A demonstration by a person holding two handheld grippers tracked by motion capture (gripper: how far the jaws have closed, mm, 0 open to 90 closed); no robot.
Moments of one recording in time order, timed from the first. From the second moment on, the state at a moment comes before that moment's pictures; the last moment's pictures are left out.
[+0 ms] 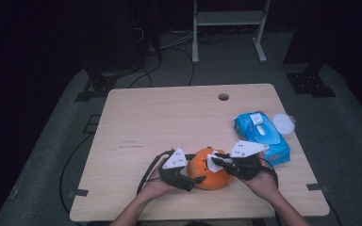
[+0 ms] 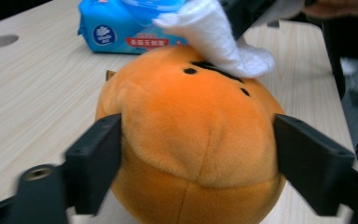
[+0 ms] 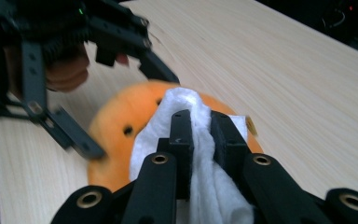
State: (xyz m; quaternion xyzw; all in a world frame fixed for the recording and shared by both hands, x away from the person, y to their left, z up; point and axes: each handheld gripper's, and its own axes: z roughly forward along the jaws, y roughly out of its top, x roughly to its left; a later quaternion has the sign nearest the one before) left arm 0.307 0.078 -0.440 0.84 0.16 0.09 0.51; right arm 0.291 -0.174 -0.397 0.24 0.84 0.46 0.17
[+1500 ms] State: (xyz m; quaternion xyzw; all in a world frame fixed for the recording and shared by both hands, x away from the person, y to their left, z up) left arm 0.309 0.070 -0.437 0.83 0.19 0.03 0.52; right arm 0.285 -0.180 -0.400 0.24 0.84 0.46 0.16
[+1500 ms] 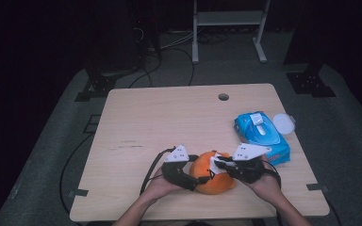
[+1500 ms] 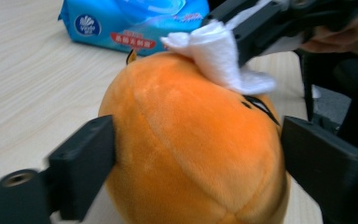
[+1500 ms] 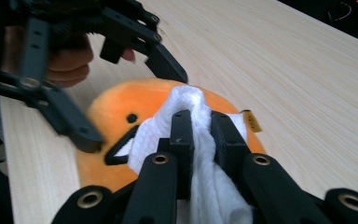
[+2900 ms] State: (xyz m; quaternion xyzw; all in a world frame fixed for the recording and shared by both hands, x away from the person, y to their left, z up) left arm 0.284 0.063 -0.438 0.86 0.06 0.13 0.49; right arm 0.284 -0.168 -0.395 0.23 0.84 0.47 0.14
